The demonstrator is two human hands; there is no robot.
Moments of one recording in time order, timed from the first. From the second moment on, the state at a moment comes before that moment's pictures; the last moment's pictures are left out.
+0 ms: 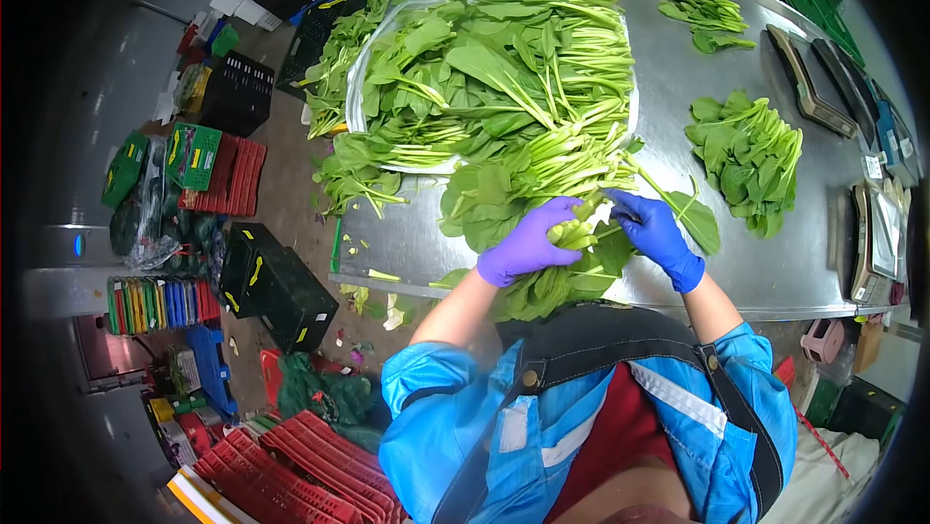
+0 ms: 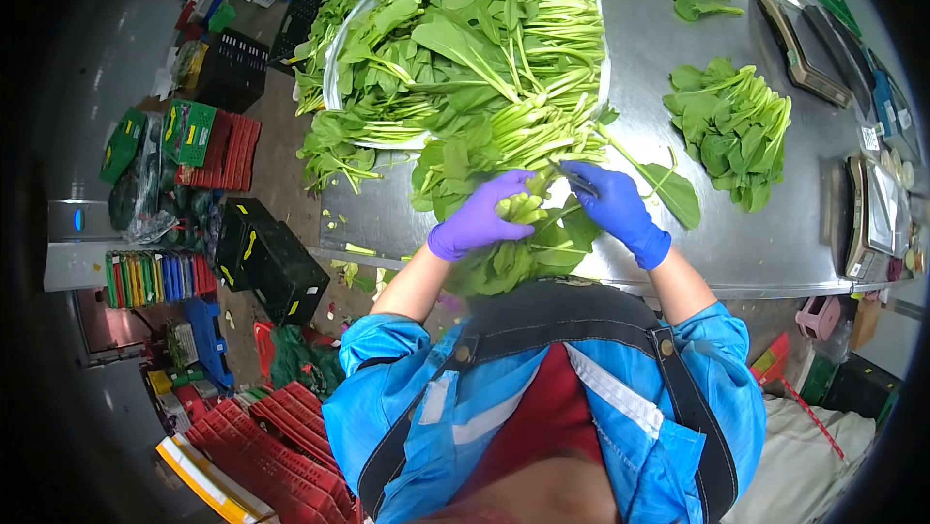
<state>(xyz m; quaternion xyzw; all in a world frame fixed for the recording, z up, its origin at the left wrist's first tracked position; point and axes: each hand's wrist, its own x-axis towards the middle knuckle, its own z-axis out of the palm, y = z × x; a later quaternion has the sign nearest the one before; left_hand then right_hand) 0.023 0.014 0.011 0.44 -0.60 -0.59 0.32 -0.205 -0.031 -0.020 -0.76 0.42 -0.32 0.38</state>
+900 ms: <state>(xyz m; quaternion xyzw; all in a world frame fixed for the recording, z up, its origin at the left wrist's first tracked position) 0.038 0.005 0.024 0.46 -0.60 -0.56 0.34 -0.214 -0.047 -0.004 -0.68 0.50 -0.18 0.50</state>
